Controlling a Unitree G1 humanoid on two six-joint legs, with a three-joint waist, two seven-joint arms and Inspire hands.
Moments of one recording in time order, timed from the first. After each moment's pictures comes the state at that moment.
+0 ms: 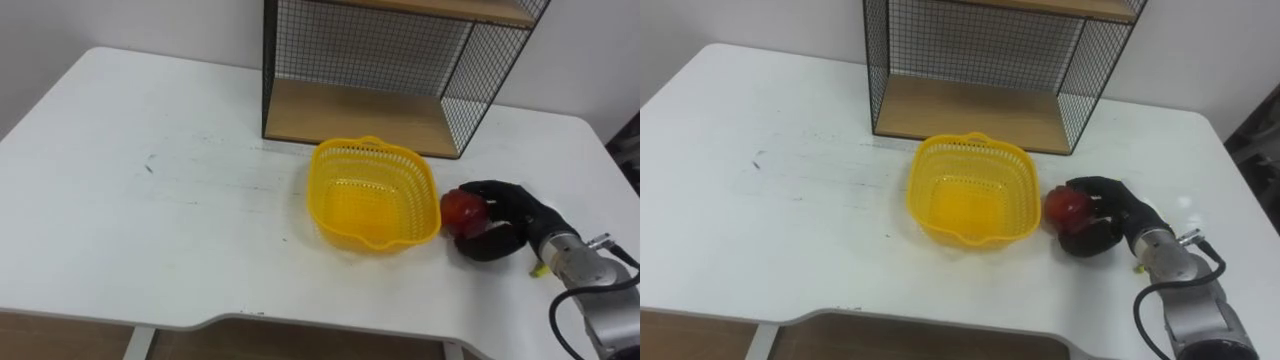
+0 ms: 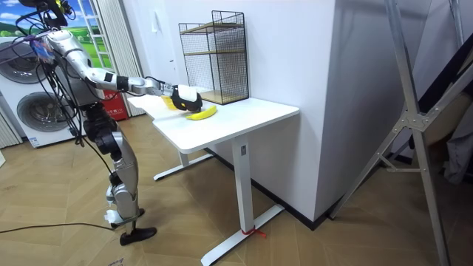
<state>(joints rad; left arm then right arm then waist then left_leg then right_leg) 0.25 0.29 0.09 1.06 0.33 0.09 0.11 -0.20 -0.50 0.01 0.64 -0.20 -0.01 0.20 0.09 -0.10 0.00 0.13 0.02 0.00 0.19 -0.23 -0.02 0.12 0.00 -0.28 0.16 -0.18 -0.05</state>
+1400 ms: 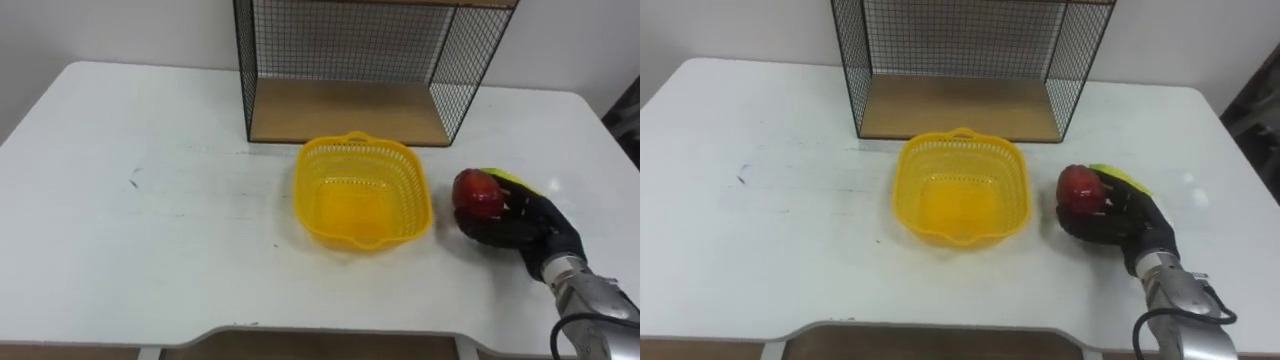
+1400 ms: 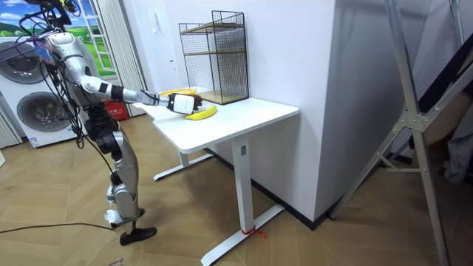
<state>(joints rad) 0.28 0.25 0.08 1.05 0.35 0.10 0.12 -0.09 -0.43 -0.07 0.53 0.36 -0.01 0.11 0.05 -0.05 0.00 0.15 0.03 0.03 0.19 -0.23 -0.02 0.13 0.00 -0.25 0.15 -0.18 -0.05</state>
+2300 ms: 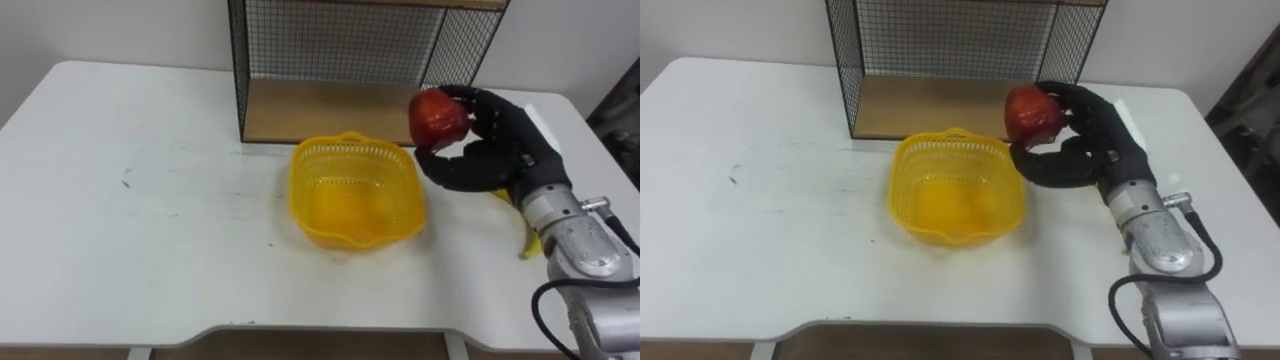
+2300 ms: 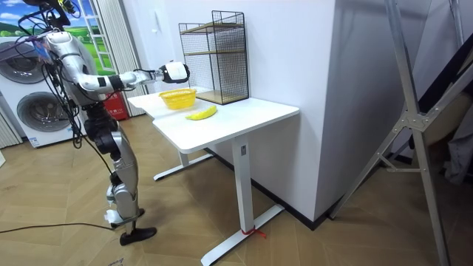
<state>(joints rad) 0.25 0.25 0.06 1.06 0.35 0.10 0.12 -0.09 -0.43 0.01 0.06 0.03 -0.01 0.15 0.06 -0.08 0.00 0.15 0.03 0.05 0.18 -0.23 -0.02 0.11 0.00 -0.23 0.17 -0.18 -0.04</state>
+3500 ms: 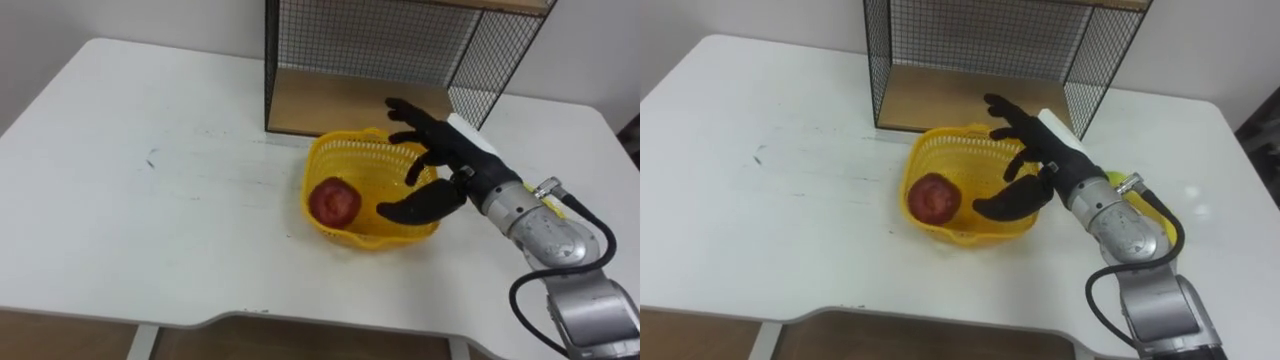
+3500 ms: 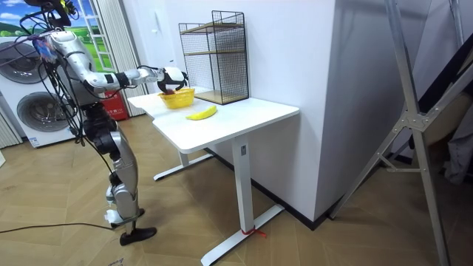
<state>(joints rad) 0.22 0.26 0.02 1.08 0.35 0.09 0.11 -0.13 -0.43 0.10 0.04 -0.16 0.04 0.31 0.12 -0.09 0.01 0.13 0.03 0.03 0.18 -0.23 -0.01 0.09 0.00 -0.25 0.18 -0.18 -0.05</state>
